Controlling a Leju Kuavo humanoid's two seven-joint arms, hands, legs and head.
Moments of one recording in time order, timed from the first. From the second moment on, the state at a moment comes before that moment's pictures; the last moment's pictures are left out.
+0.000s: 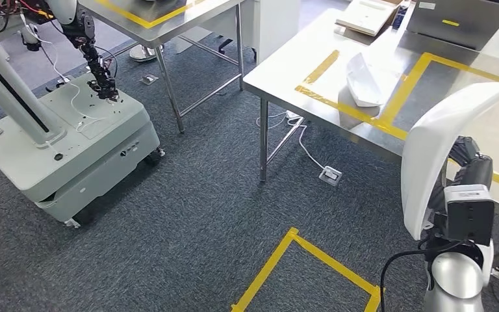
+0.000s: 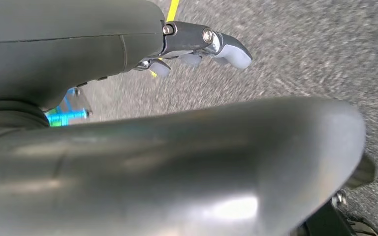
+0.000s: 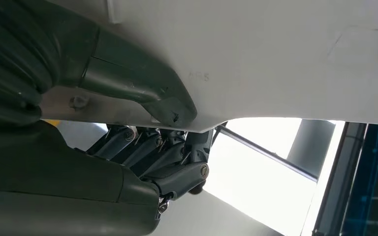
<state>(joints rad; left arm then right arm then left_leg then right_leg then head) -0.10 -0.10 0.96 -0.18 -1.00 -0.02 0.12 -0.14 0.00 0.02 -1.77 0.38 -0.15 -0.38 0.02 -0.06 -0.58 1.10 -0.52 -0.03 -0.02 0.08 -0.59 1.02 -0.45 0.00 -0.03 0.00</state>
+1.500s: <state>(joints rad) -0.09 -0.12 0.95 -0.18 -1.04 -0.01 0.08 -0.11 0.04 -0.03 -1.83 0.44 -0.19 -0.37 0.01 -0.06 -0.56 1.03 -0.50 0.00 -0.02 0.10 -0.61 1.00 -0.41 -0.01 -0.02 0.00</state>
